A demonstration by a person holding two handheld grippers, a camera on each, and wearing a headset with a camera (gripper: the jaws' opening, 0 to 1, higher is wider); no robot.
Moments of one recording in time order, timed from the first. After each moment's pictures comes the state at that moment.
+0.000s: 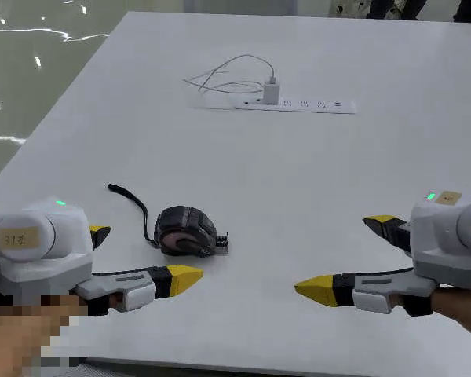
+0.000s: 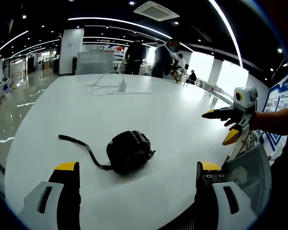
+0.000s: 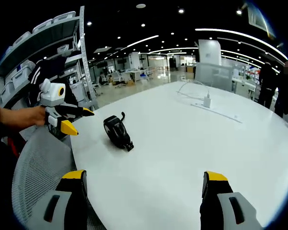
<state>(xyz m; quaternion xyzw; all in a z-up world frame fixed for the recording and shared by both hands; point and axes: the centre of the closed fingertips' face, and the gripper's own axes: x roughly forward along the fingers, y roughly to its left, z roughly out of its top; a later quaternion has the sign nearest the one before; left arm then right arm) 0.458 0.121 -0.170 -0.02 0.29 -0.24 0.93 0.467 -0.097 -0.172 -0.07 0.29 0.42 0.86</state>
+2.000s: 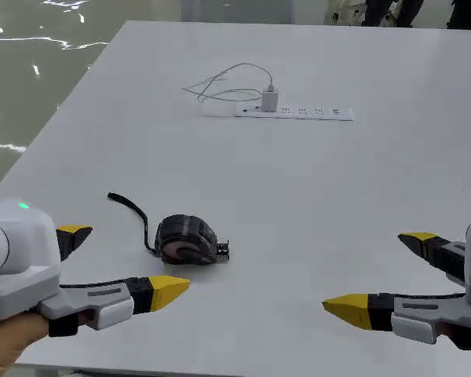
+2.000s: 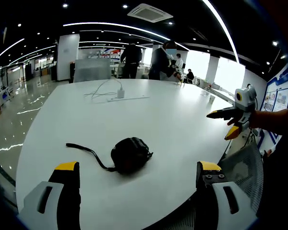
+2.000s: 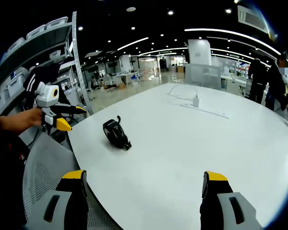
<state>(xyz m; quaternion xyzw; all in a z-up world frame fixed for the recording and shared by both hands) 0.445 0.132 -0.143 0.00 0.27 -0.24 0.93 0.451 -0.122 -0.155 -0.05 0.29 0.39 0.87</state>
